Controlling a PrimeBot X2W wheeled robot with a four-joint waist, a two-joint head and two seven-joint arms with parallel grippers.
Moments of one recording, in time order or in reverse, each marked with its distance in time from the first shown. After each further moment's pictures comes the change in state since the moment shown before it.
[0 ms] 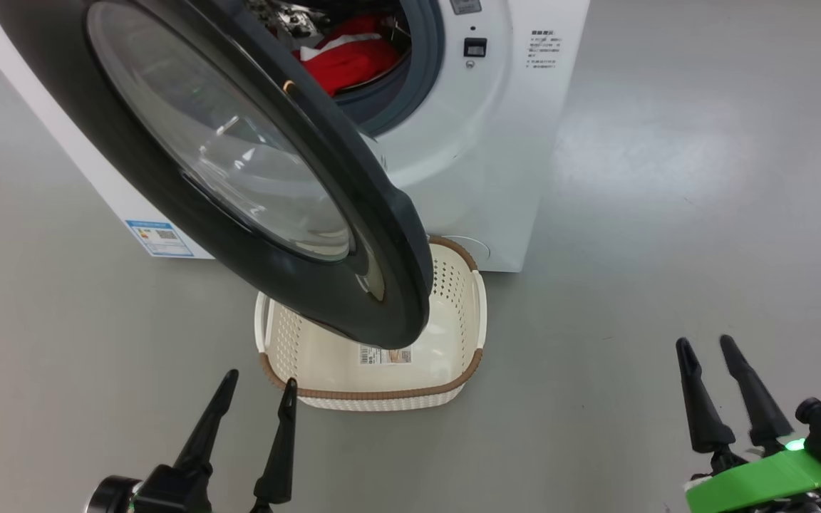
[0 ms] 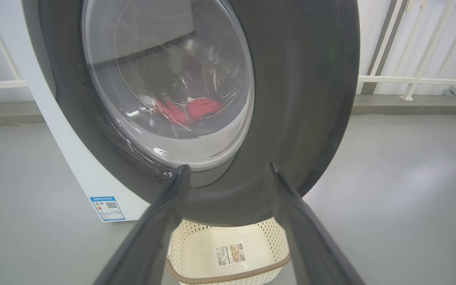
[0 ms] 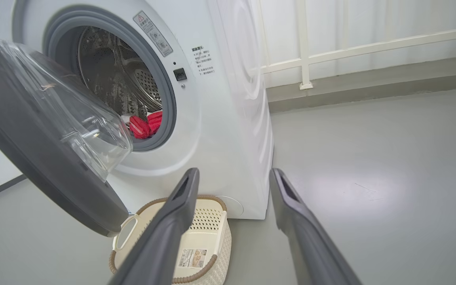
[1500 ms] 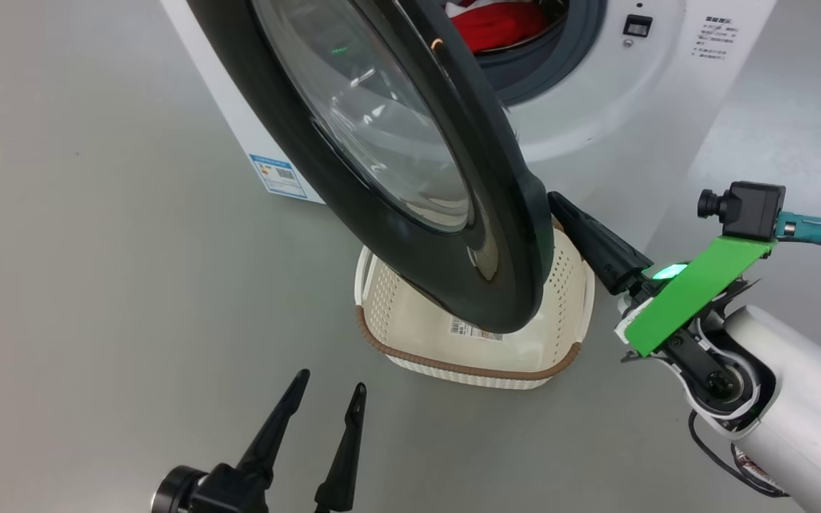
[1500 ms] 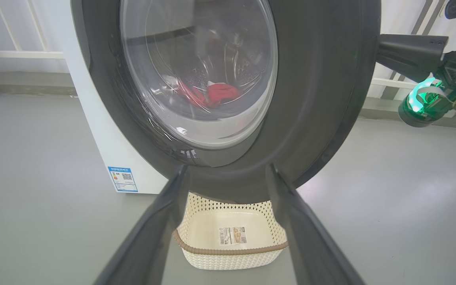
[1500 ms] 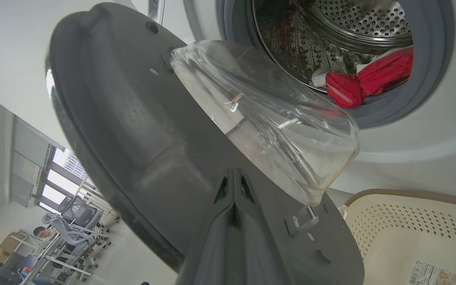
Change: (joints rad) left arm -0.026 0.001 -0.165 -0.017 -0.077 0.024 0.000; right arm -0.698 -0.345 0.781 0.066 1.041 0.000 0.104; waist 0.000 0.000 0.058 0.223
